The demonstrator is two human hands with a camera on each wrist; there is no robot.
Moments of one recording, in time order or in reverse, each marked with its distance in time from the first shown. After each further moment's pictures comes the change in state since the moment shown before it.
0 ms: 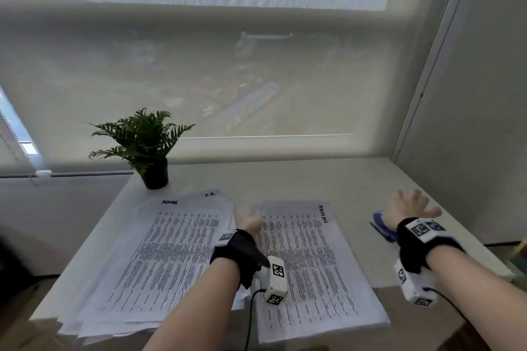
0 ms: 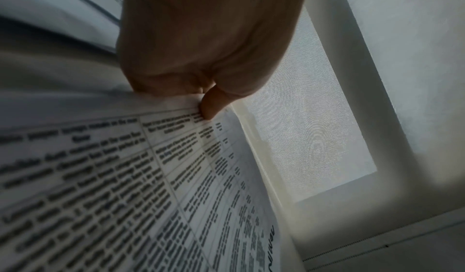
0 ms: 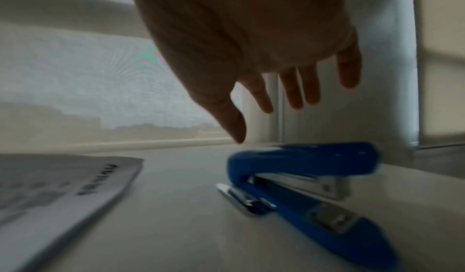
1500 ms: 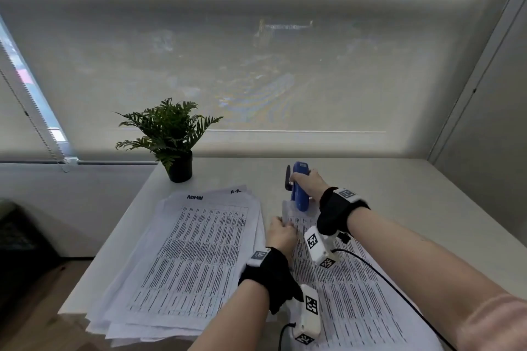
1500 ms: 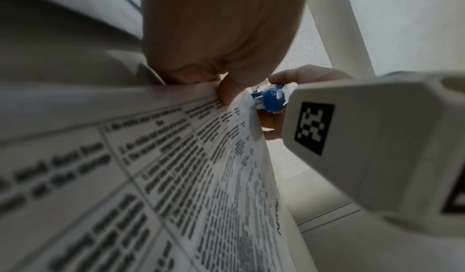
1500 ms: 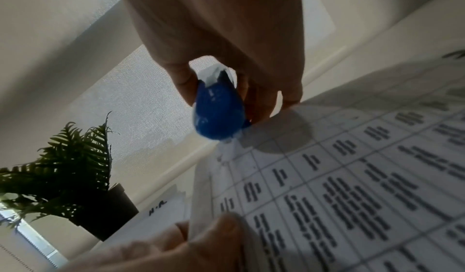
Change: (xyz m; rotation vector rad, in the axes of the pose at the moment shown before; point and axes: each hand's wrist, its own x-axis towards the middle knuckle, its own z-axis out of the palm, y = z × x) left_hand 0.015 -0.025 0.019 -0.434 0.076 0.061; right_hand -0.042 -0.234 0.005 1.131 -0.524 -0.264
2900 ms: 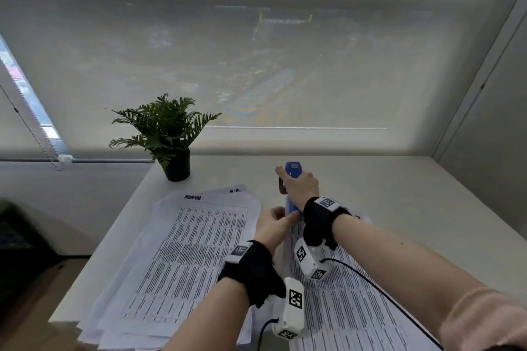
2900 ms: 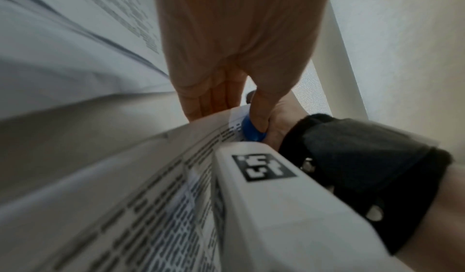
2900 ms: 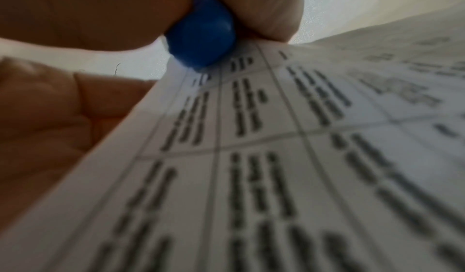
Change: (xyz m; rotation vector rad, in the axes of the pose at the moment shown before) left_hand -0.005 0.025 -0.029 -0.031 -0.135 0.155; right_hand -0.005 0.006 0.031 -0.157 0.232 -0.204
